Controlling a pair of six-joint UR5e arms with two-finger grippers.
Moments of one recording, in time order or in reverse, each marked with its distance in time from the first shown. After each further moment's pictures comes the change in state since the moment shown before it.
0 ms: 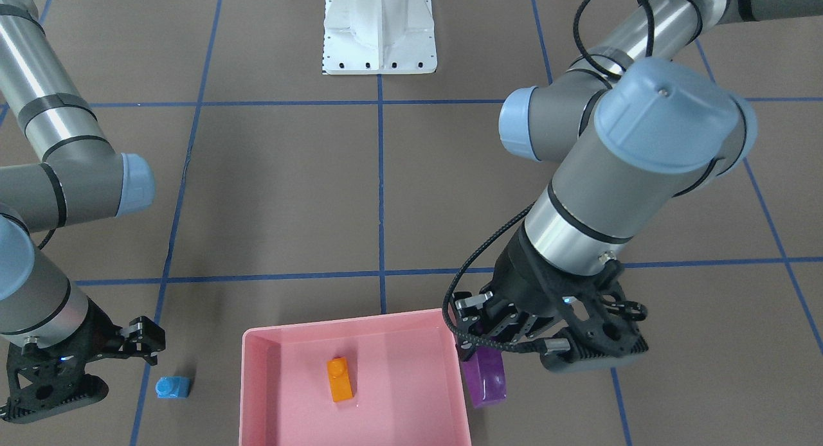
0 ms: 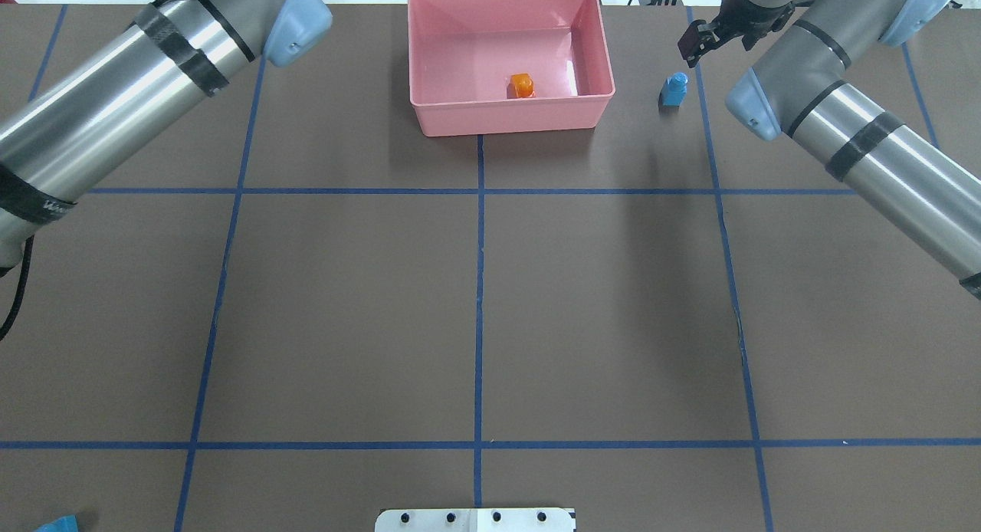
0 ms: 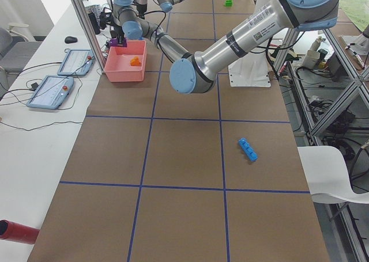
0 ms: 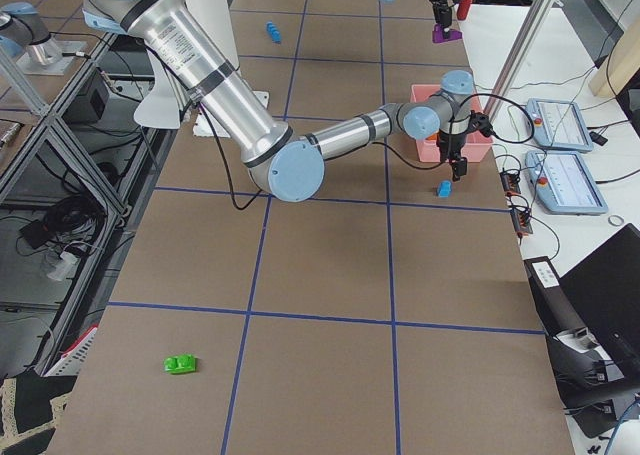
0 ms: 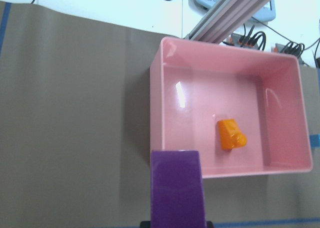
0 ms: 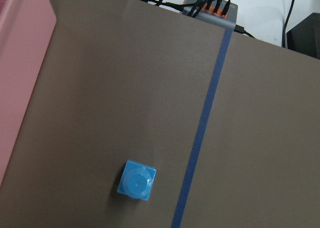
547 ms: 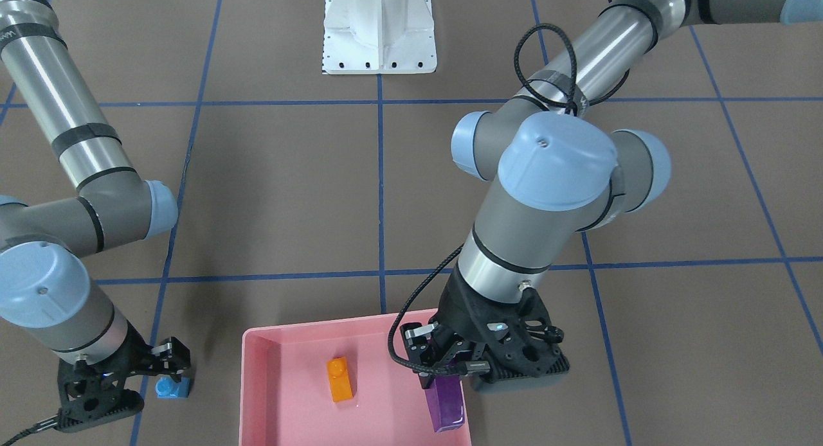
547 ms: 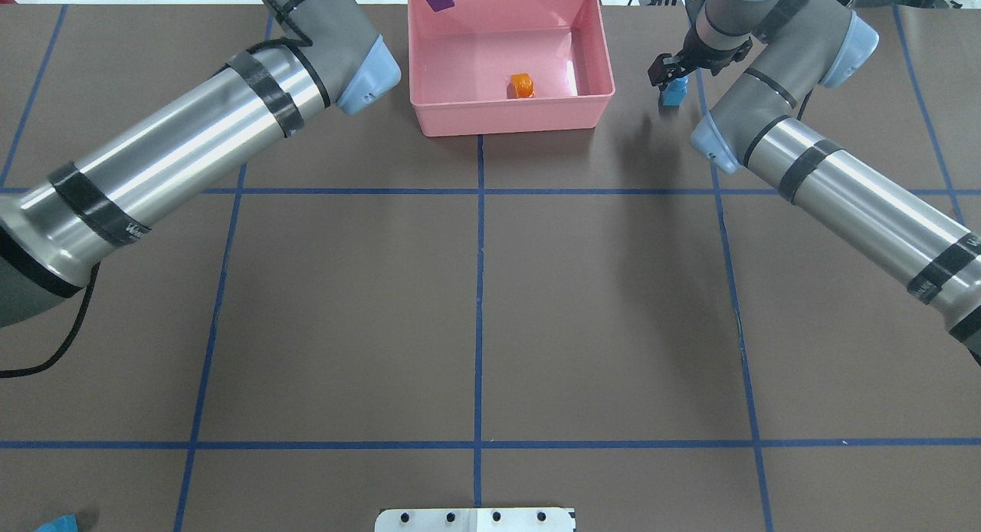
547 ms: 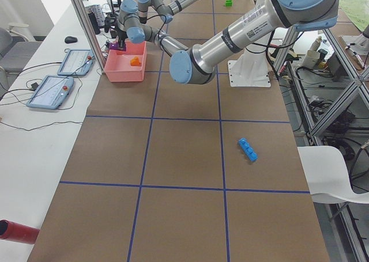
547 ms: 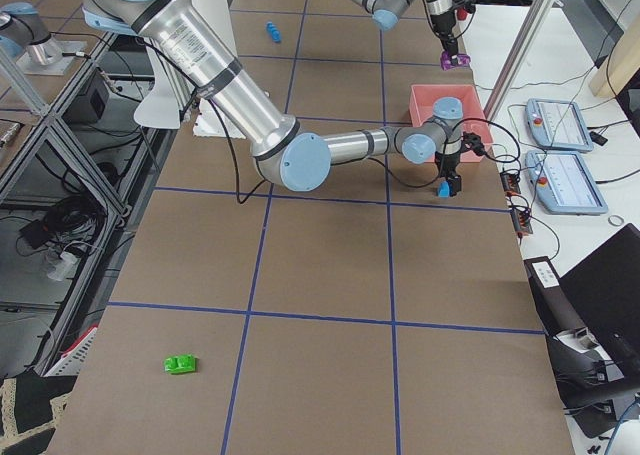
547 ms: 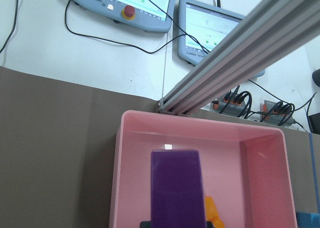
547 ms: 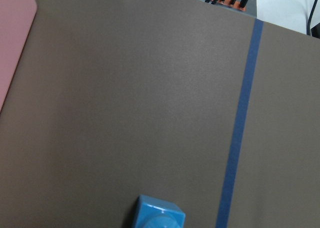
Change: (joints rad) left arm 0.108 -0.071 0.160 -0.102 0.204 -0.020; right arm -0.085 0.085 -0.247 0.211 -0.103 0.114
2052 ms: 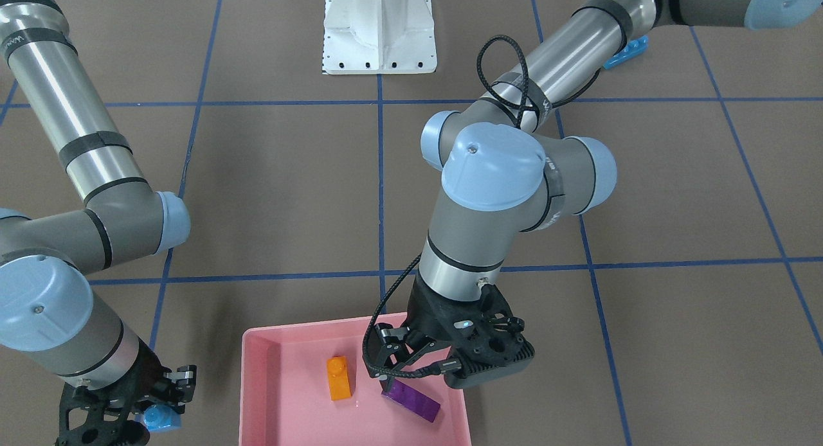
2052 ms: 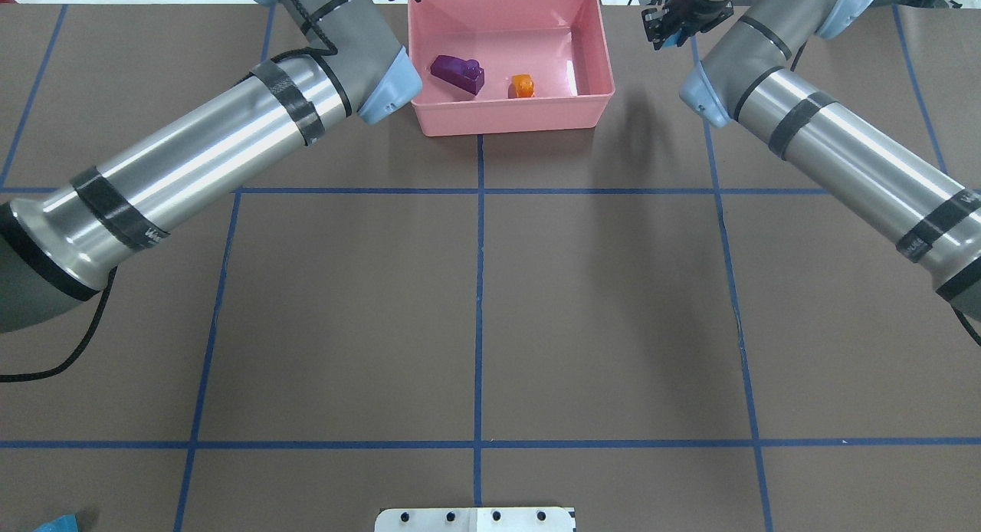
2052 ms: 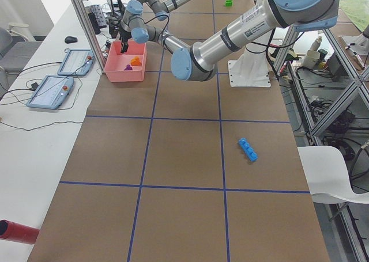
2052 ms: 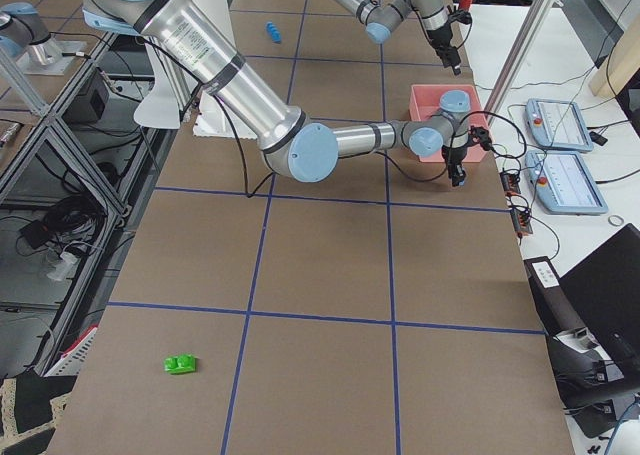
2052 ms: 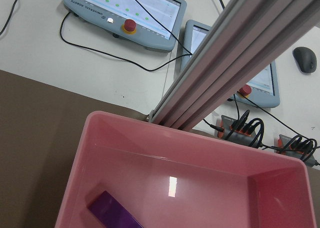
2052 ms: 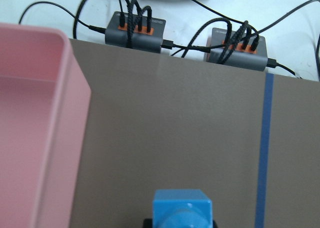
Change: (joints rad) left arm -0.009 -0.023 -0.030 0.116 -0.034 -0.120; right arm 0.062 0.107 -0.017 -0.015 0.102 0.102
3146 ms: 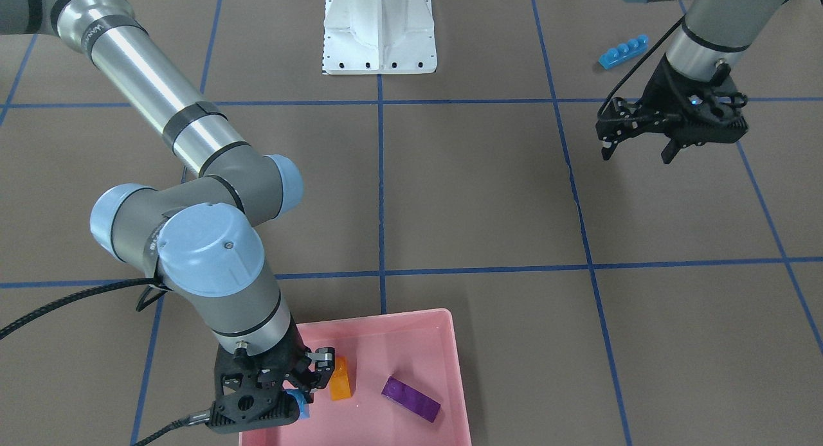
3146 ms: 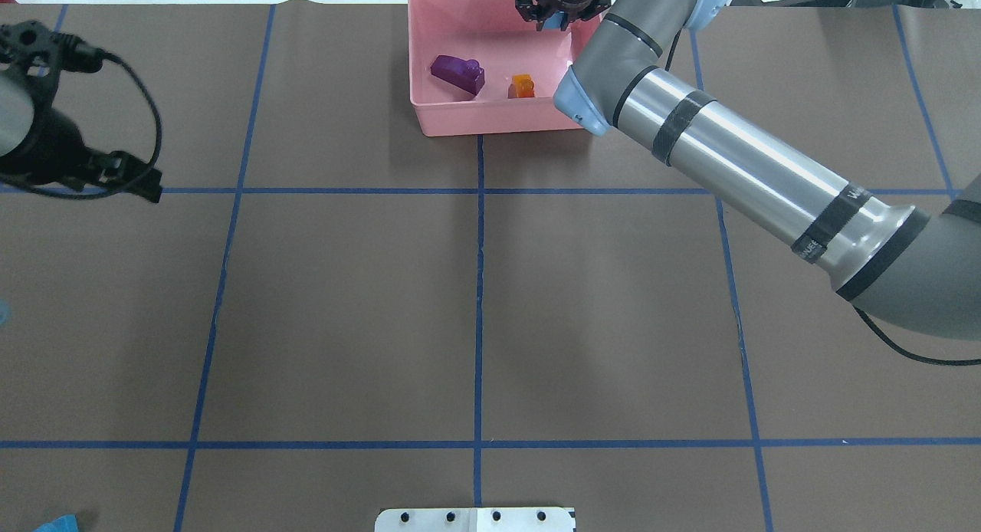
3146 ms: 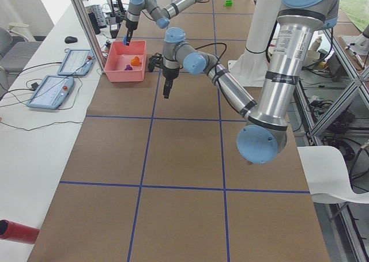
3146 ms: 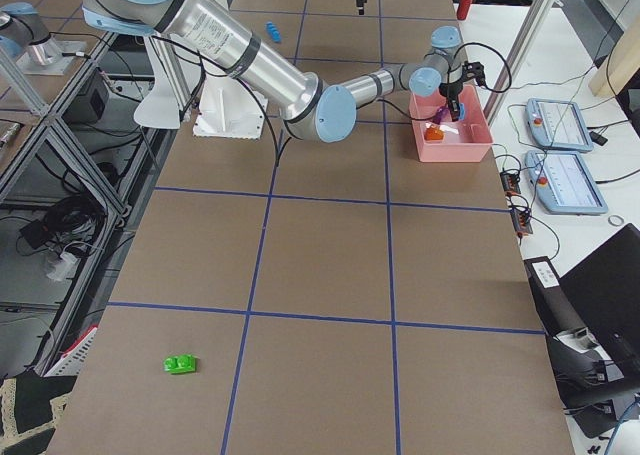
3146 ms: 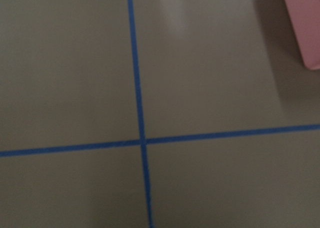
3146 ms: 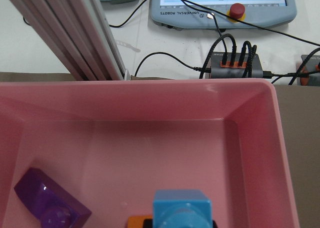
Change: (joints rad) left arm -0.046 1.027 -1.198 0.566 -0.150 0.678; right arm -0.143 0.181 -0.038 0.003 -0.164 0.263
